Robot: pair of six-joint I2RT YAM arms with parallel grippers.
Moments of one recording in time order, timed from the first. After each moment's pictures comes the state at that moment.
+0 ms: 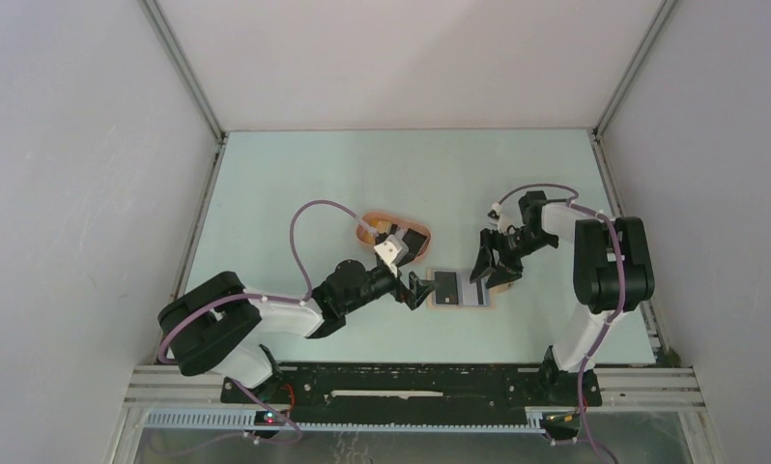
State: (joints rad) left arm -0.94 1.47 0.42 0.97 0.07 -0.19; right arm 0.05 1.81 1.03 -0.80 -0.74 -0.04
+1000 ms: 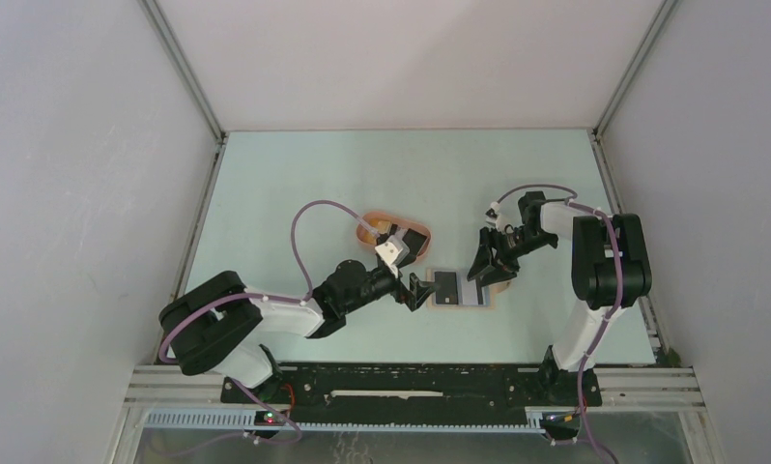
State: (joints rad) left arm -0.94 1.48 0.42 0.97 0.08 -0.19; right arm 0.05 1.84 1.04 -0.80 -0.85 -0.06
